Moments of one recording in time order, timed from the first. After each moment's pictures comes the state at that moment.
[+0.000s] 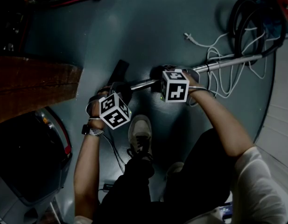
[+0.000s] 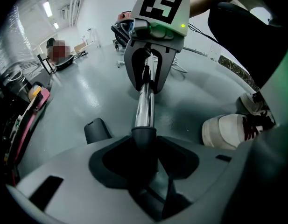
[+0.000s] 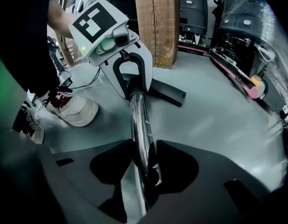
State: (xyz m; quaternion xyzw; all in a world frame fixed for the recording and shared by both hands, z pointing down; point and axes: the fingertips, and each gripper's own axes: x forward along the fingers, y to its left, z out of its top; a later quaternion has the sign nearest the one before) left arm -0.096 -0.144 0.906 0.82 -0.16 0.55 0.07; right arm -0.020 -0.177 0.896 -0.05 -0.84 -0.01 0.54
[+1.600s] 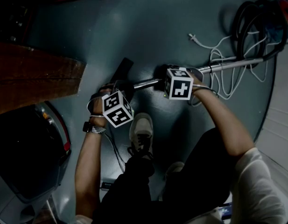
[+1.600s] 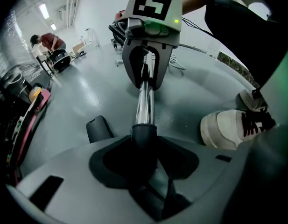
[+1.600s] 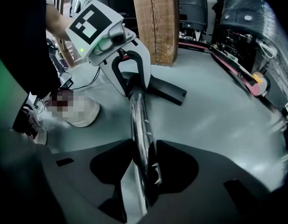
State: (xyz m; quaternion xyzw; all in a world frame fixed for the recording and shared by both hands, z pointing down) left arm -0.104 -0.140 0.907 0.81 -0.16 0.56 0.06; right arm -0.017 -0.174 0.900 -0.06 -0.83 0.00 0.55
